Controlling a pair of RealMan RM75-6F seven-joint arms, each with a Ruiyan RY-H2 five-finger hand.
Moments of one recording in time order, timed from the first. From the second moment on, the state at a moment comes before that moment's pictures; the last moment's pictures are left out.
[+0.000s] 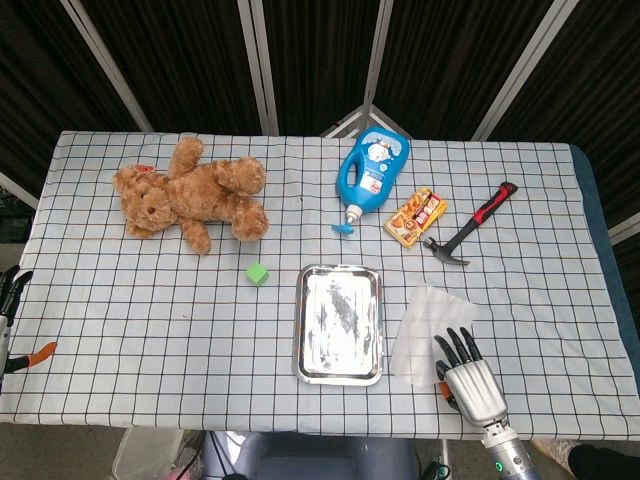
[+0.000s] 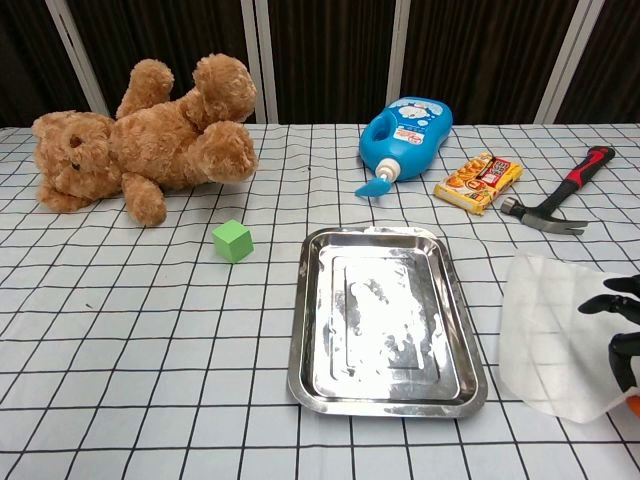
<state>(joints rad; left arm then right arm) -0.07 -1.10 -0.07 -1.63 1.42 1.49 0.06 0.11 -1.57 -0.08 -1.34 -1.69 1.39 -0.33</state>
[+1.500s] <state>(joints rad) -0.08 -1.09 -0.07 -1.64 1.42 1.48 0.05 0.31 -1.58 -0.01 -1.67 -1.86 1.40 -0.24</state>
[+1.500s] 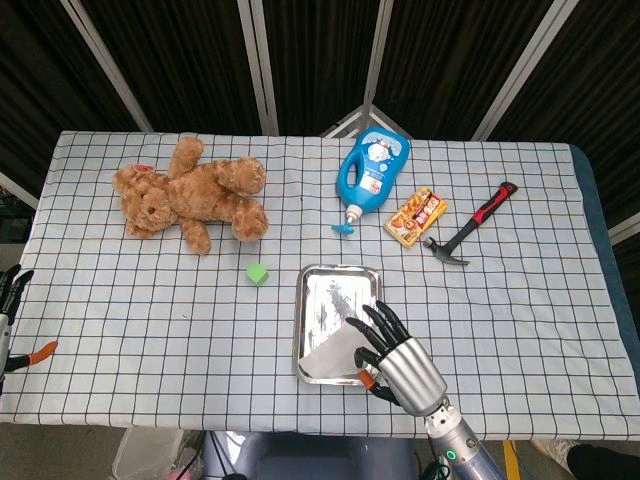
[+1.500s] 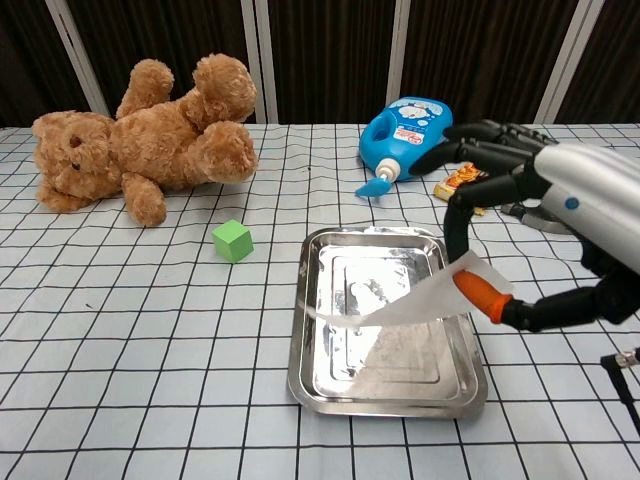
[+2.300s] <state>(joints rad) -0.08 -1.09 -0.08 -1.64 1.39 1.47 0.05 0.40 -1.68 -0.07 -1.26 -1.93 1.42 0.18</state>
